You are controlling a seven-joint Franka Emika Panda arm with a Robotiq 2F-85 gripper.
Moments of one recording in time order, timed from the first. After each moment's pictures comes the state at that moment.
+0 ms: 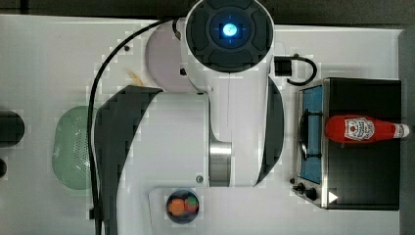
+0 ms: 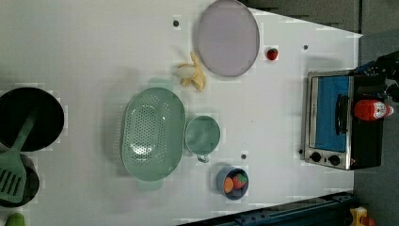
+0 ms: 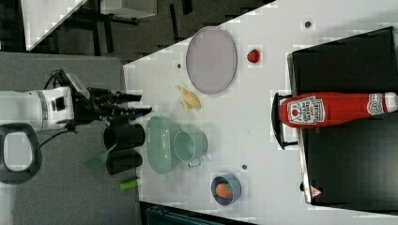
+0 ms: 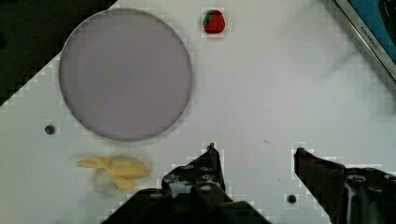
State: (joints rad) arm 0.02 0.01 -0.01 -1.76 -0.02 0.19 -0.05
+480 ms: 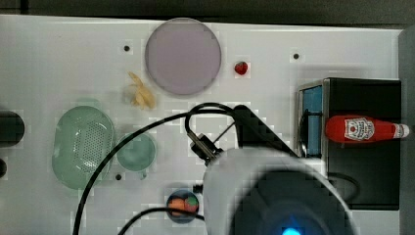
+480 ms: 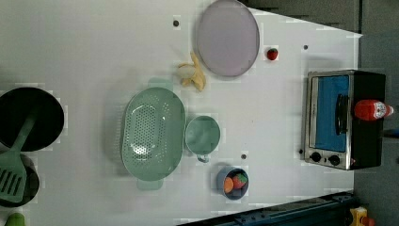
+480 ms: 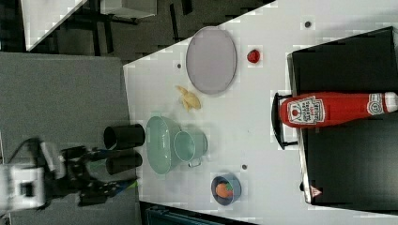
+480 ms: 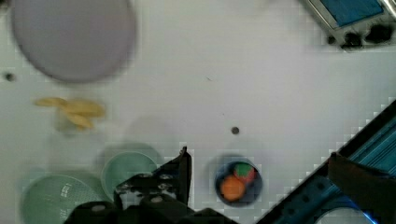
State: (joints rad) arm 0.00 -0.38 -0.04 -1.95 0.00 -0.01 -0.05
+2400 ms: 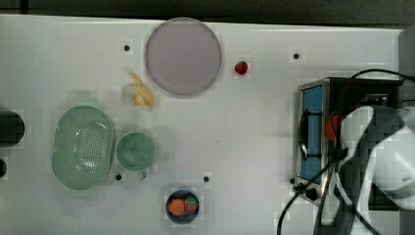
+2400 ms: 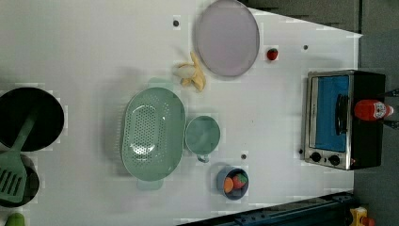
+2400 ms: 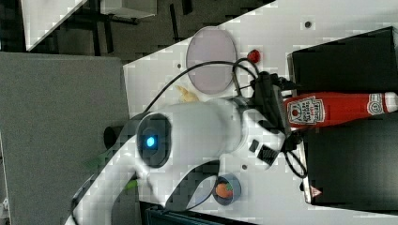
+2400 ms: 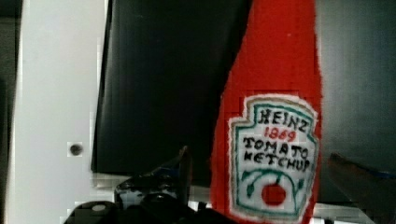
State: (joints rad) arm -0.10 0.29 -0.57 -1.87 0.17 0.61 -0.05
